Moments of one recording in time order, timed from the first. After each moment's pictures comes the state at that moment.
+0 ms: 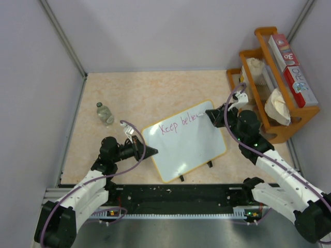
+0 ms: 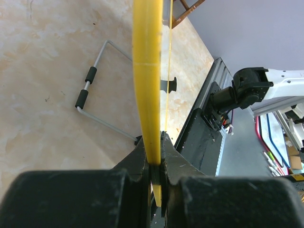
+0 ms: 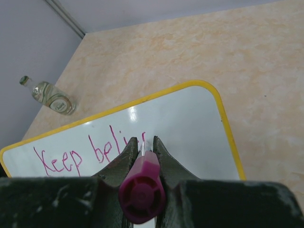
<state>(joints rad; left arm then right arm) -0.33 0.77 0.15 0.43 0.82 -0.63 0.47 0.89 0.65 0.11 -0.02 0.46</state>
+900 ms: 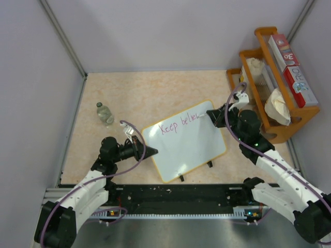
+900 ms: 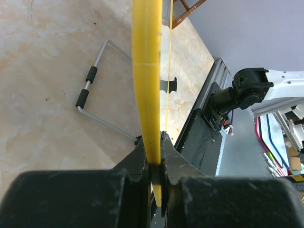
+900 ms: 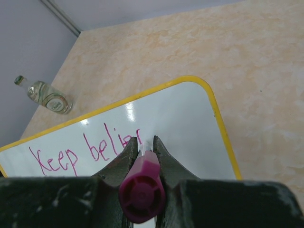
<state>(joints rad) -0.33 0.77 0.15 0.42 0.82 -0.63 0.45 0.88 0.64 0.09 -0.02 0.46</state>
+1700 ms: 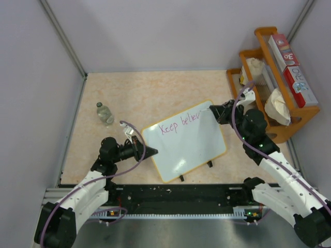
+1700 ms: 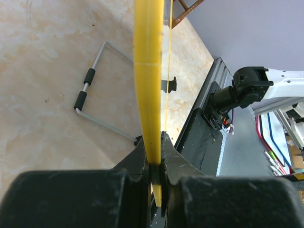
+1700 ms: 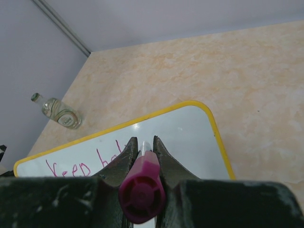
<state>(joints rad) -0.33 0.77 0.15 0.43 0.82 -0.63 0.44 0.84 0.69 0.07 -0.02 0.46</state>
